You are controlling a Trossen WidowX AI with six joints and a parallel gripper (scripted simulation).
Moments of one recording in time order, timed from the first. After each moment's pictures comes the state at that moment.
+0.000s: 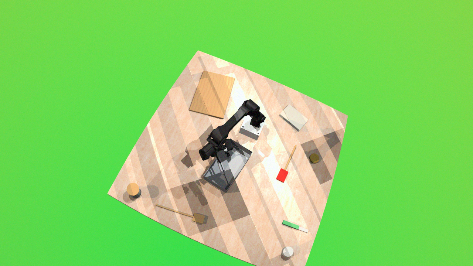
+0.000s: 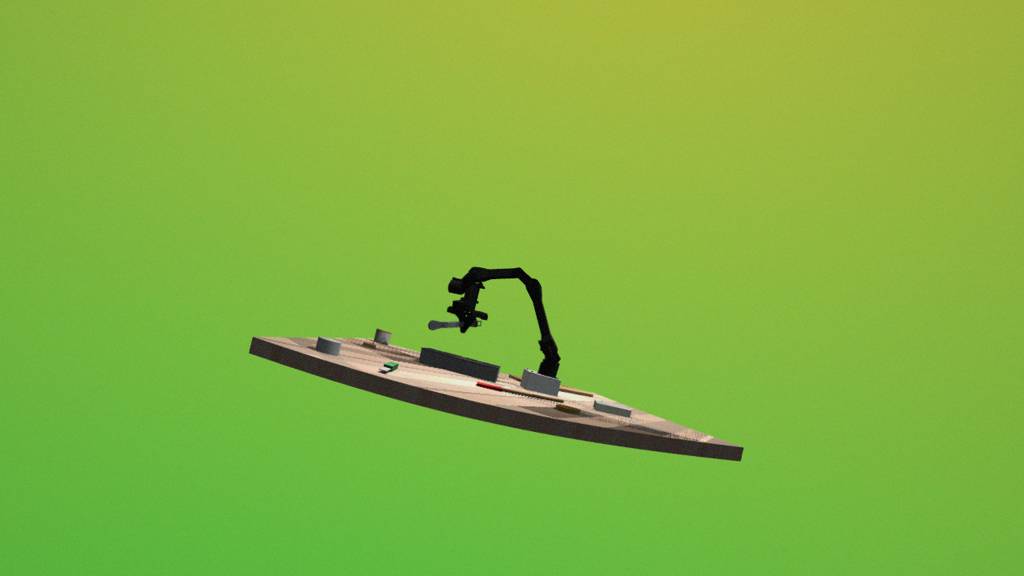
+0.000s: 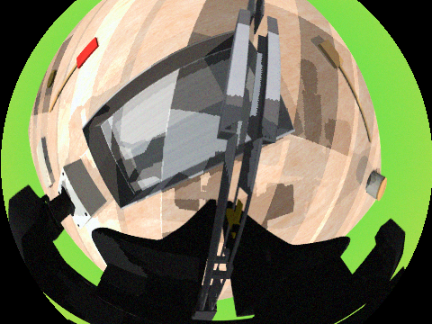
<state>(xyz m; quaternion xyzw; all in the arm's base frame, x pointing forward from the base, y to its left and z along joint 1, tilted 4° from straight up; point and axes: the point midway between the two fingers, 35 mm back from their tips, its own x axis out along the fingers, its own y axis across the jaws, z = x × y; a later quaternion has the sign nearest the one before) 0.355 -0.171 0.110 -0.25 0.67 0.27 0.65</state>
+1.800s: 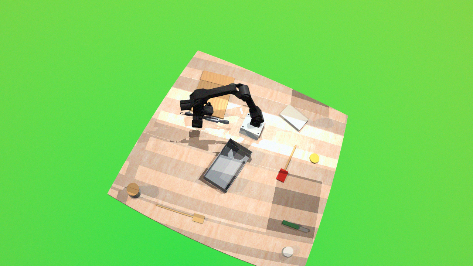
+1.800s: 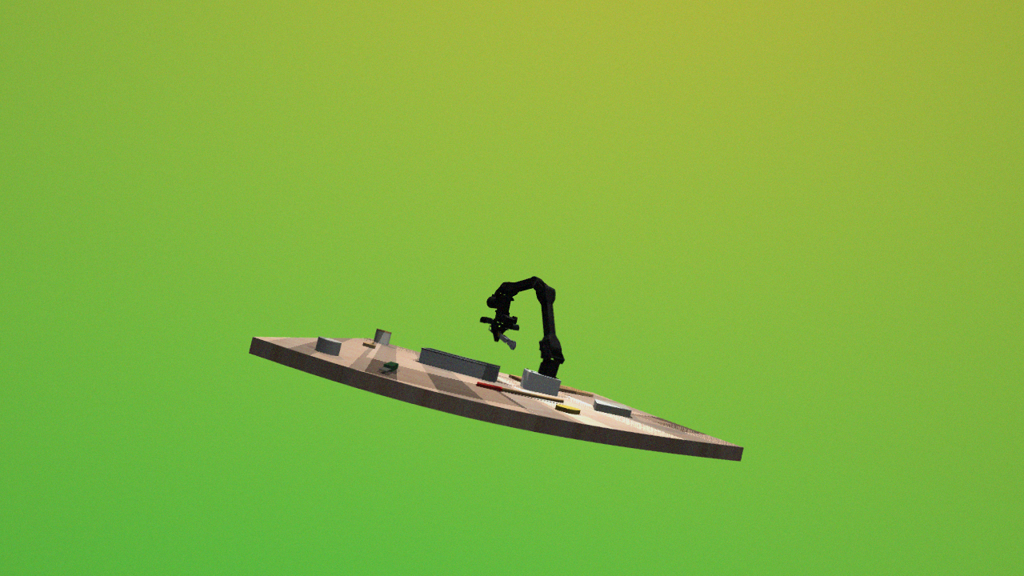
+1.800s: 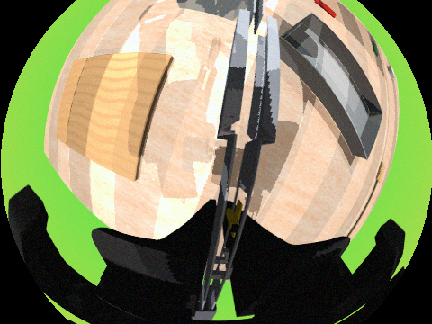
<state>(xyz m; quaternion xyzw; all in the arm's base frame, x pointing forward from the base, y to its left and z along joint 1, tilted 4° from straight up) 0.172 -0.347 0.117 -0.55 0.44 0.59 0.40</state>
